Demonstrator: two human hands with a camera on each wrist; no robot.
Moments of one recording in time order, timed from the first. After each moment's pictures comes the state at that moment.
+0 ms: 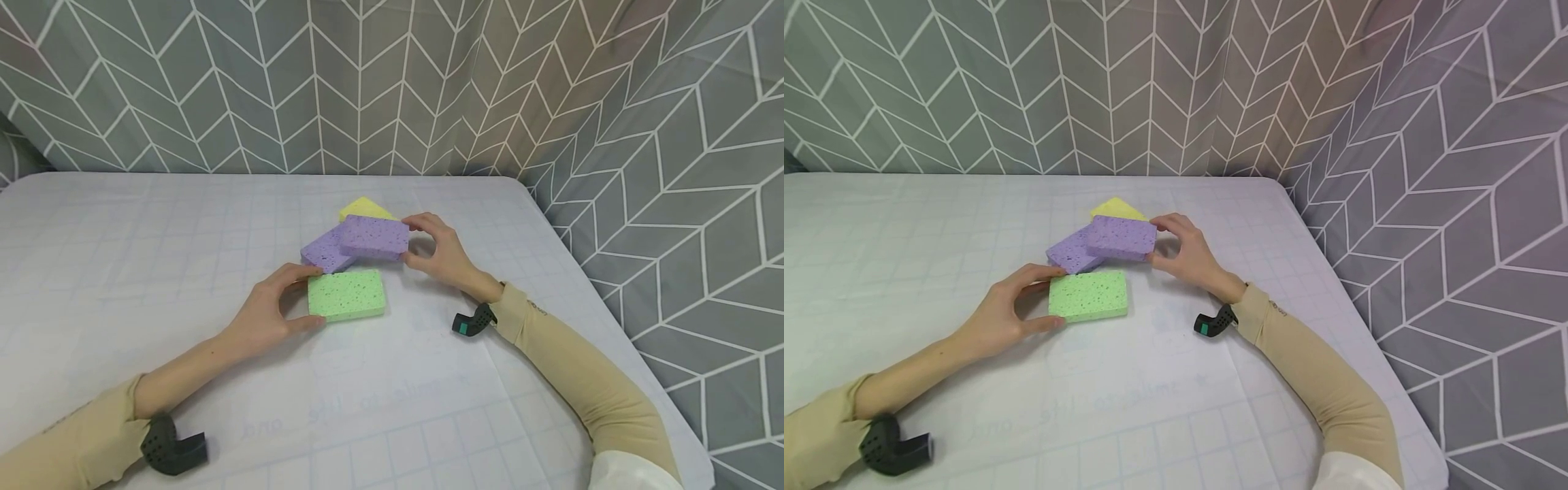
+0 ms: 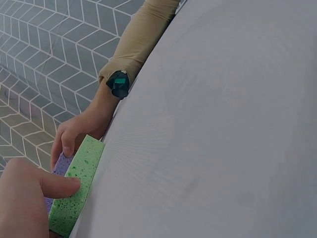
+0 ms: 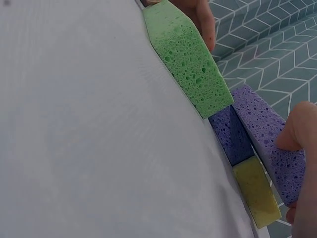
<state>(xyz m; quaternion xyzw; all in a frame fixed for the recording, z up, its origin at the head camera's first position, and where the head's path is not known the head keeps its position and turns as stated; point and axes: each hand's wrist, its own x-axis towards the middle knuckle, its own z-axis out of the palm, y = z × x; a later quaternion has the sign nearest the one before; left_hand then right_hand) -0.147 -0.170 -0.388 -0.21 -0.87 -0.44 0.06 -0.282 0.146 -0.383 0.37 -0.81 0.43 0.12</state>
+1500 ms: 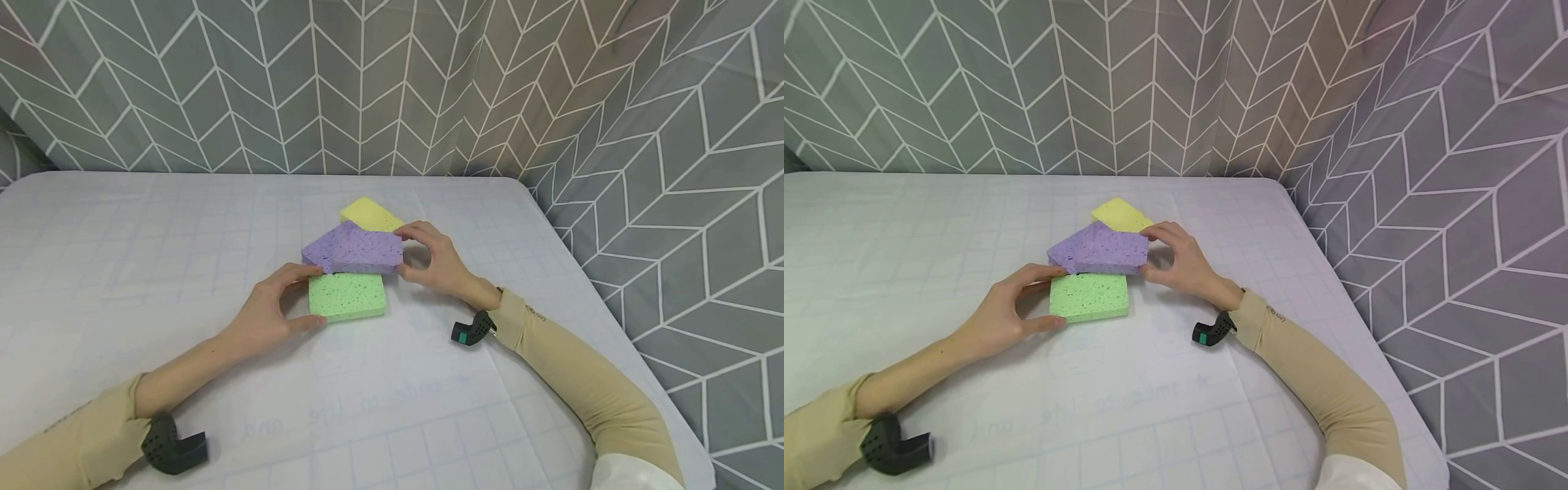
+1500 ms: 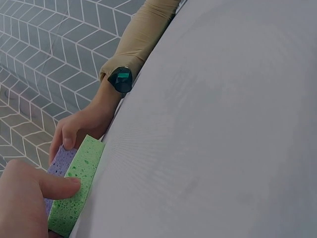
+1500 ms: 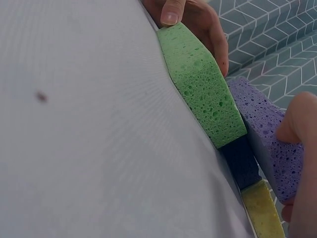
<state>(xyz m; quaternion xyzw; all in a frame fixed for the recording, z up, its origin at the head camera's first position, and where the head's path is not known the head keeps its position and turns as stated) -0.146 -0.171 -0.386 -0.20 -0.87 -0.46 0.04 -0.248 0.130 -0.361 0.43 -0.78 0.44 0.12</state>
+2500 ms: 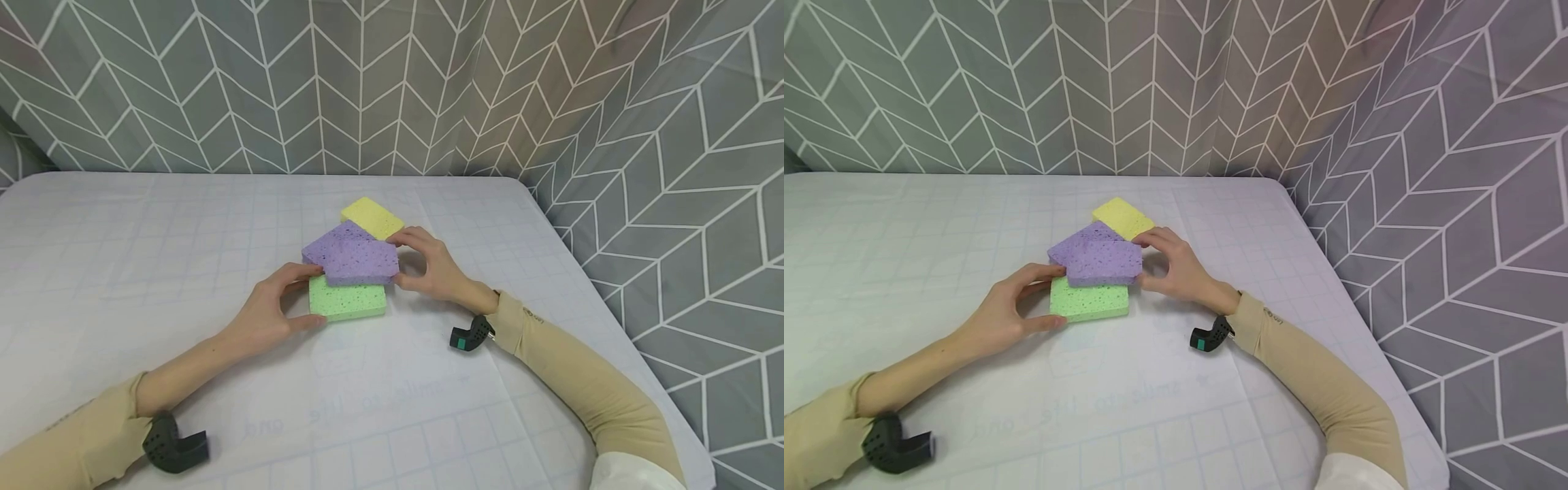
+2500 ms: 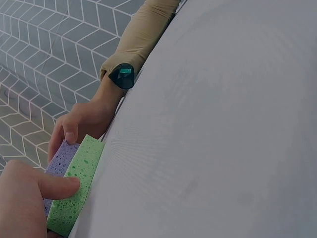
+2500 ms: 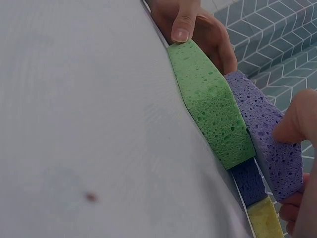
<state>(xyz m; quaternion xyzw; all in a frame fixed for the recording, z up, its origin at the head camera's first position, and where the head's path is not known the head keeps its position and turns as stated) -0.146 -0.170 -0.384 -0.19 -0.86 -0.47 0.03 -0.259 0.132 -0.383 0.46 -0.77 0.43 0.10</state>
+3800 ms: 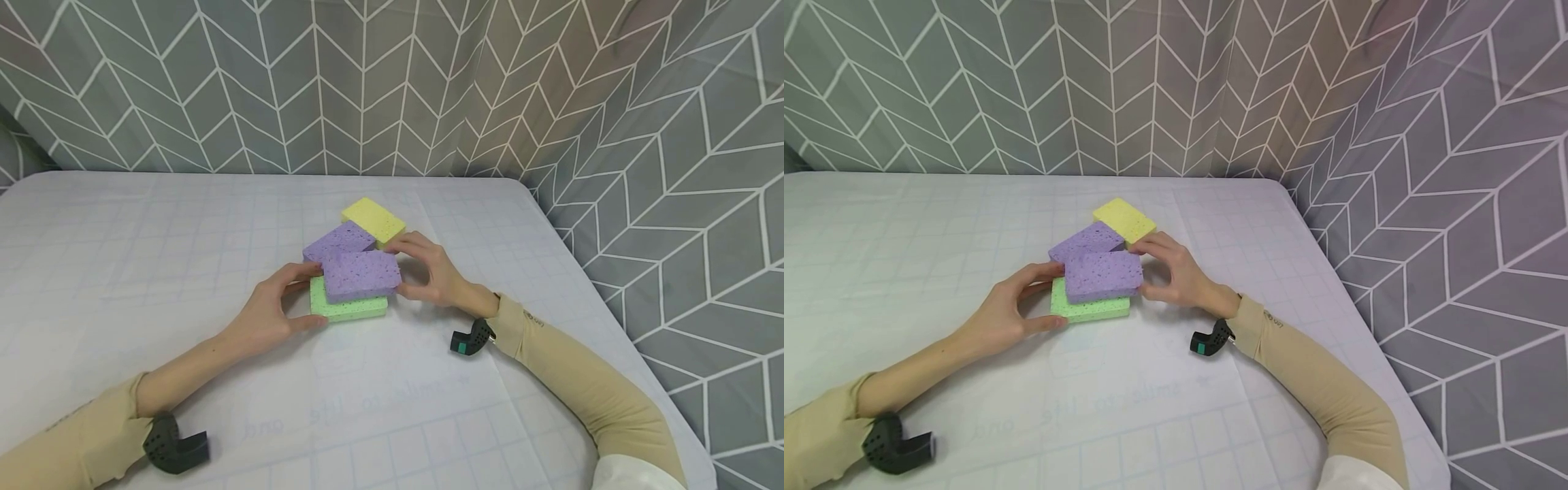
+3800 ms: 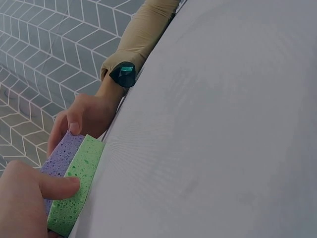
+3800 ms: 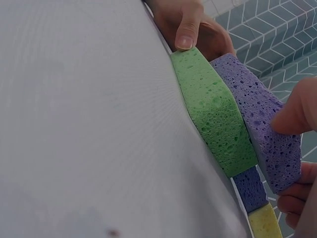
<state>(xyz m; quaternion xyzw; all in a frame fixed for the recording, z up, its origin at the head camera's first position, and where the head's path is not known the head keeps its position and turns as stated) -0.148 -0.172 -0.385 -0.19 -0.86 -0.48 0.02 -0.259 0.130 -0.386 0.53 -0.72 0.43 0.12</state>
